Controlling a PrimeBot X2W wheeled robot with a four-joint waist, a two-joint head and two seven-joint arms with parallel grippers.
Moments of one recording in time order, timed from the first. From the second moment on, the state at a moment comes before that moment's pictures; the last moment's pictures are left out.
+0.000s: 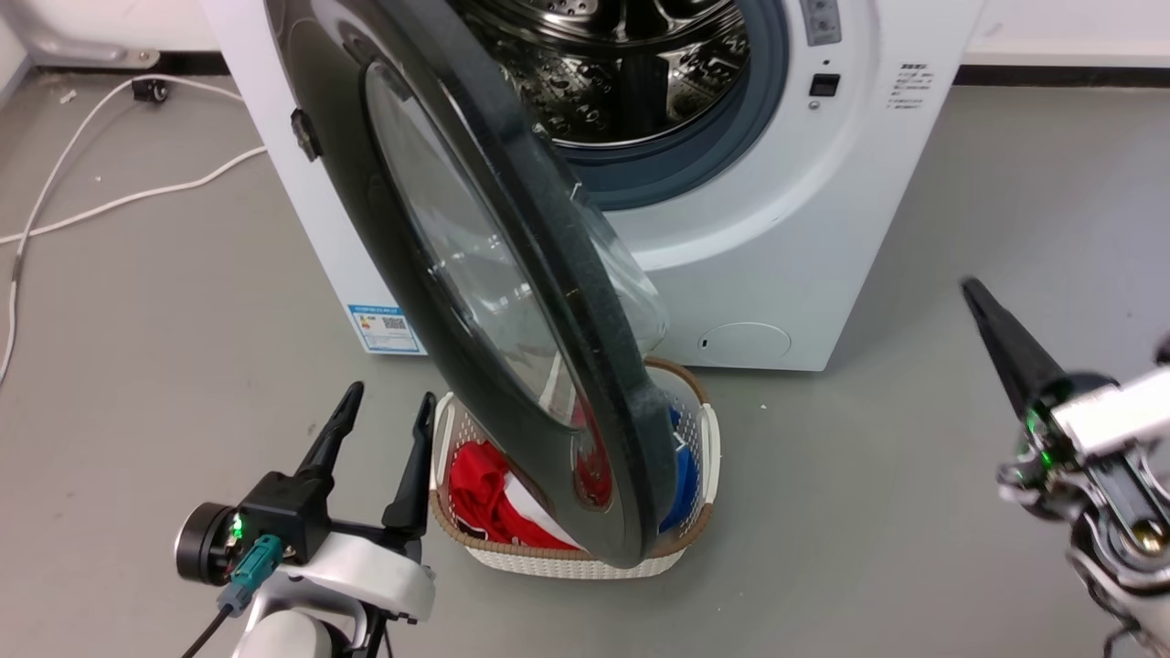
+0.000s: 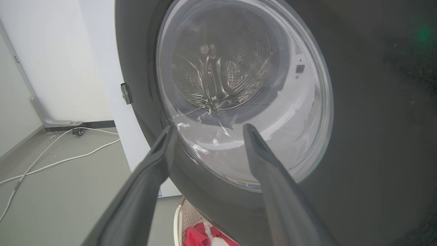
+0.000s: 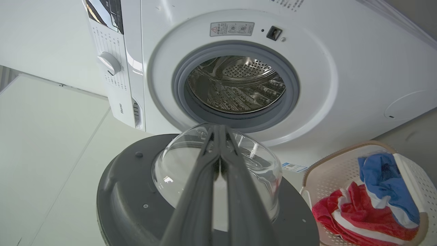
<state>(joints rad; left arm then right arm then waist) -0.13 0.12 -0.10 0.18 -0.14 -0.13 -0.26 -0.48 -0.66 0.67 0.18 2.00 0.13 -0.23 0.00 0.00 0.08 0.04</state>
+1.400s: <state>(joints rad) -0.11 0.13 -0.06 0.20 -0.13 -0.13 -0.26 0.05 -0.06 -0.05 -0.02 0.12 0.13 -0.11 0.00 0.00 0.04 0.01</state>
